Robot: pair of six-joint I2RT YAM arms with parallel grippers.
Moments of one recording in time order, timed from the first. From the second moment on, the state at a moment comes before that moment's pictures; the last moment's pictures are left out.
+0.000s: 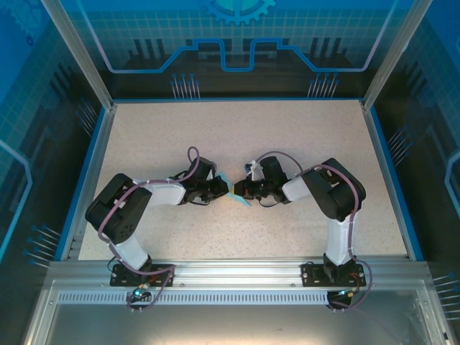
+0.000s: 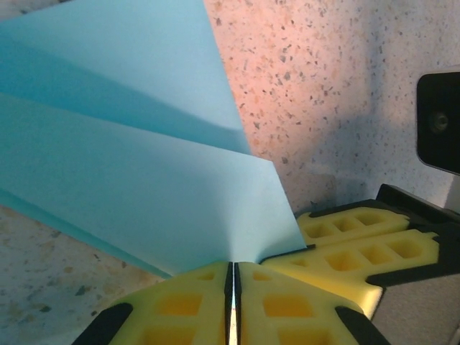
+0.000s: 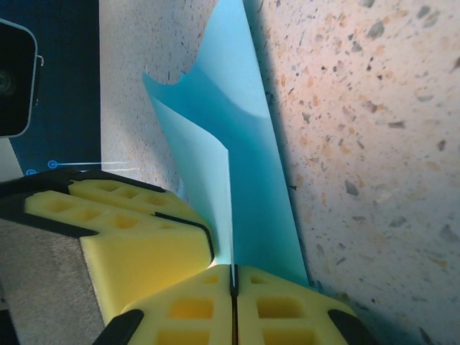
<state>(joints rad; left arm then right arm) -0.52 1.71 0.75 0.09 0.31 -0.92 0.53 1.98 0.78 0.48 -0.73 0.83</state>
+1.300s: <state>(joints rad) -0.52 1.75 0.75 0.11 0.30 -0.90 0.52 1.75 0.83 0.00 -0.60 0.49</state>
